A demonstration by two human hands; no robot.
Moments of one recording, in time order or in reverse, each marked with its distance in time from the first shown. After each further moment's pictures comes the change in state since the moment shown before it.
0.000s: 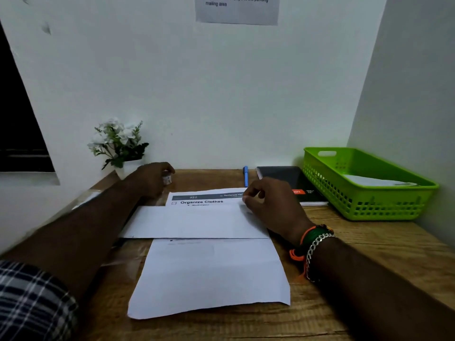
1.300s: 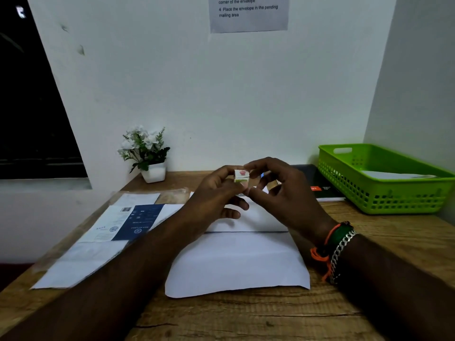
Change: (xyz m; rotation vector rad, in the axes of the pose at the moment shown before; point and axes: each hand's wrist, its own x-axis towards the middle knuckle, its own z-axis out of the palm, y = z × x) left_hand -0.158 0.156 -0.032 -1.269 -0.191 0.141; right_hand -0.018 -0.064 -0.031 0.502 0.069 -0.165
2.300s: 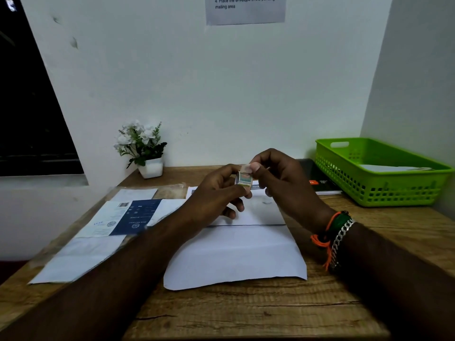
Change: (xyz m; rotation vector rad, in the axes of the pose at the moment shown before) left_hand -0.003 -0.003 0.005 0.127 -0.009 0.001; right_hand 0.005 0.005 0.000 0.225 -0.010 0.170
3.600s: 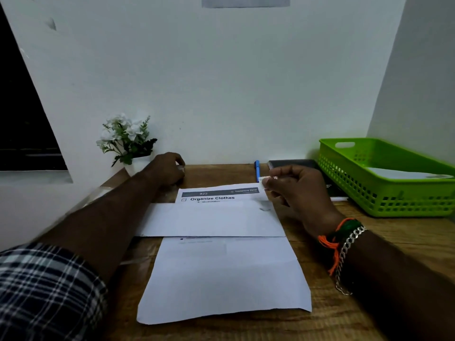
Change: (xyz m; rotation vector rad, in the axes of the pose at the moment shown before) left_hand 0.140 -0.081 -0.149 1.052 0.324 -0.209; right_hand 0.012 0.042 -0.020 0.144 0.275 0.373
